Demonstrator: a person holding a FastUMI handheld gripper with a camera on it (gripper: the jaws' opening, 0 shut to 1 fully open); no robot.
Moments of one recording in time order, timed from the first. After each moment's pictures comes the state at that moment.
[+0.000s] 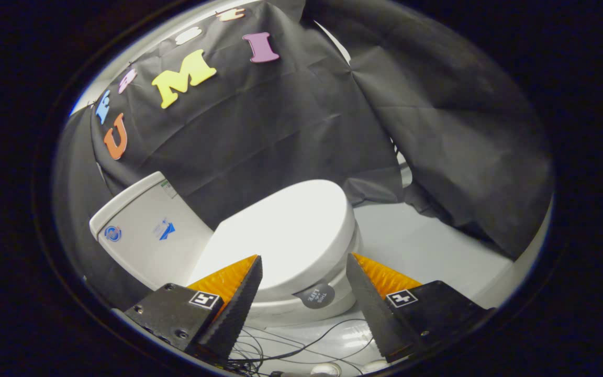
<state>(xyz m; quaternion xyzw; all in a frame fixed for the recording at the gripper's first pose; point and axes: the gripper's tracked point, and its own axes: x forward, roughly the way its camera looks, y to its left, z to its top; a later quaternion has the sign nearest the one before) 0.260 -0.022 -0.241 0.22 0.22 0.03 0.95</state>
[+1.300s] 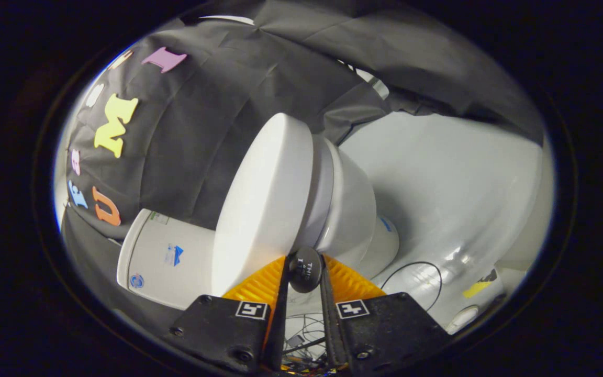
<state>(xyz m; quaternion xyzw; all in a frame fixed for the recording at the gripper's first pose) 0.277 -0.002 -0.313 0.45 0.32 0.04 0.83</state>
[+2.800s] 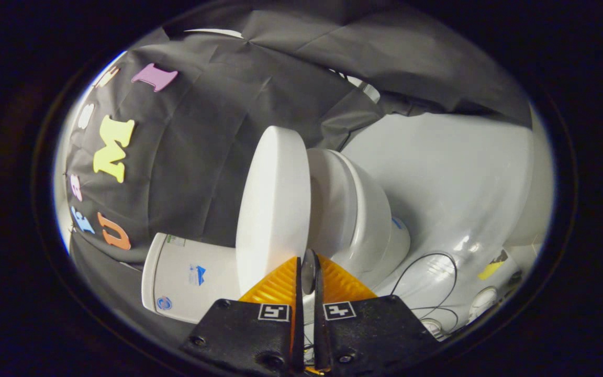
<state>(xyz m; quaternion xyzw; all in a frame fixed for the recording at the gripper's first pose) 0.275 0.007 -0.263 0.47 0.29 0.01 0.83</state>
